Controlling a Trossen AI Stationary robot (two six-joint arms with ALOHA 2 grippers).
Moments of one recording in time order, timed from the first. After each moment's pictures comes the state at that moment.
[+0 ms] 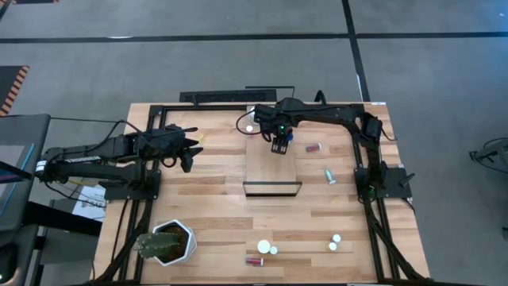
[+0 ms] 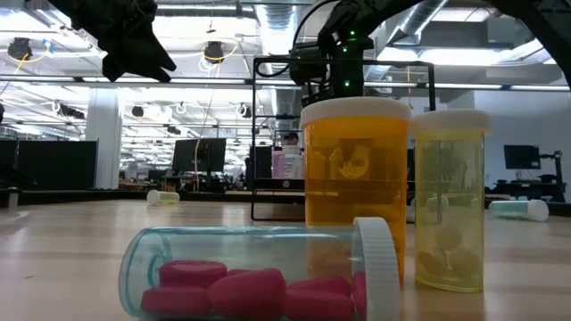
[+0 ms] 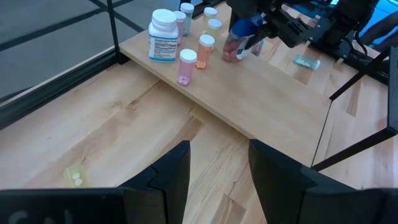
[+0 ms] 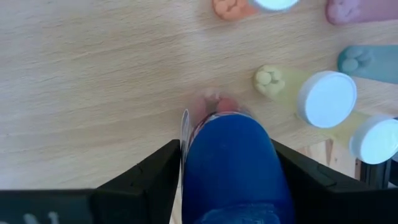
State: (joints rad) left arm 0.15 0.68 0.68 -0.57 -0.25 -0.43; right arm -0.37 2.01 1.71 -1.19 0.17 -0.14
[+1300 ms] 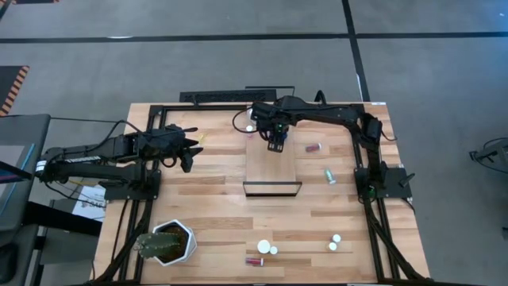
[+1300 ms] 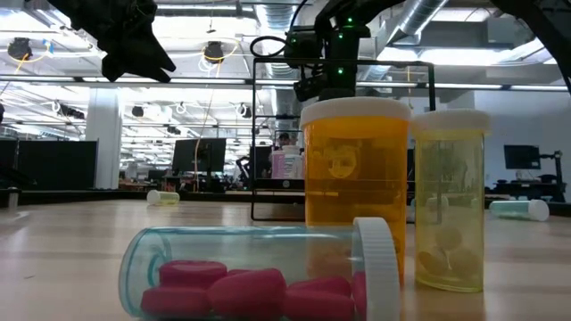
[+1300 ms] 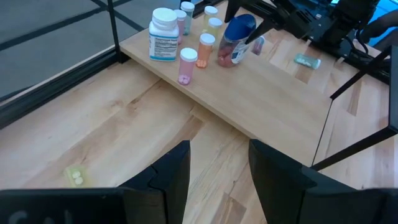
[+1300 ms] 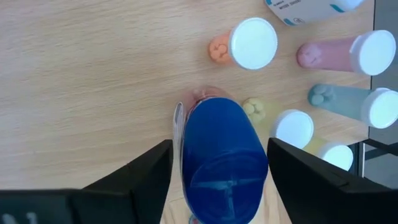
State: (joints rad) left arm 0.15 0.68 0.68 -0.57 -0.25 -0.43; right arm -0.35 2.01 1.79 -1.18 0.19 -0.16
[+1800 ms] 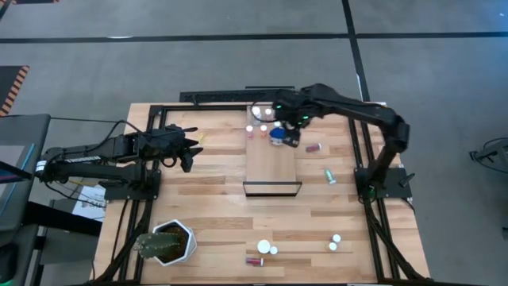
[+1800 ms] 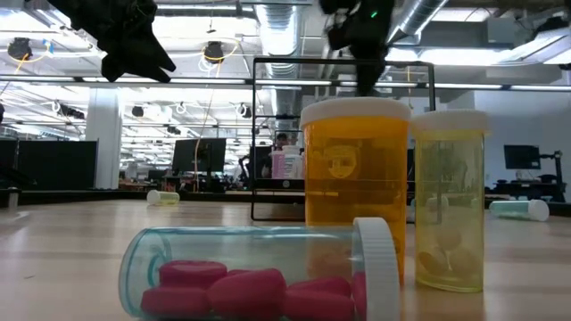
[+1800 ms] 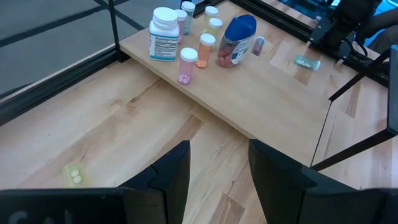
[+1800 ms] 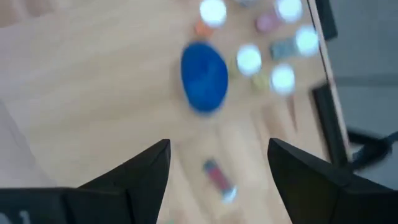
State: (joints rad) left arm 0.15 0.68 0.68 -0.57 -0.25 -0.45; right arm -0.34 1.73 1.79 -1.37 0.15 0.02
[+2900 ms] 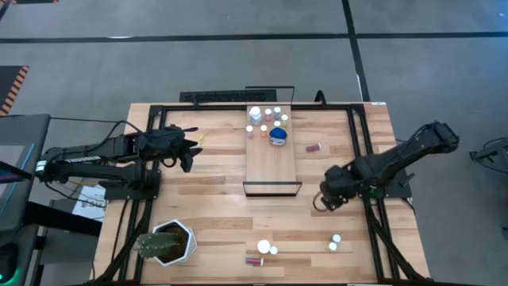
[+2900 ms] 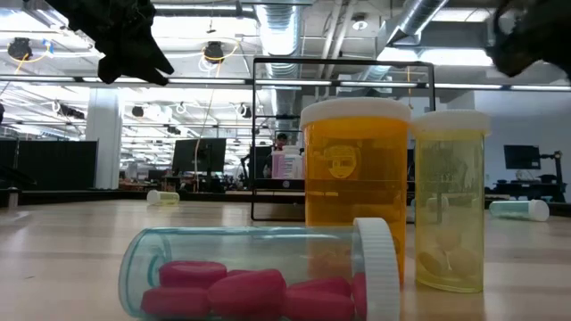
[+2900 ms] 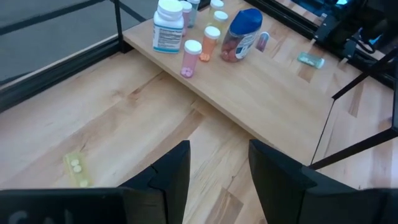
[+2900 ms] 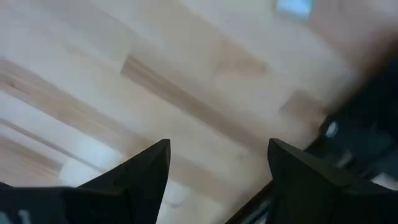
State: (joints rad) left arm 0.15 0.68 0.68 -0.60 -0.25 -0.49; right arm 0.40 1.19 0.91 -1.23 -0.09 1.39
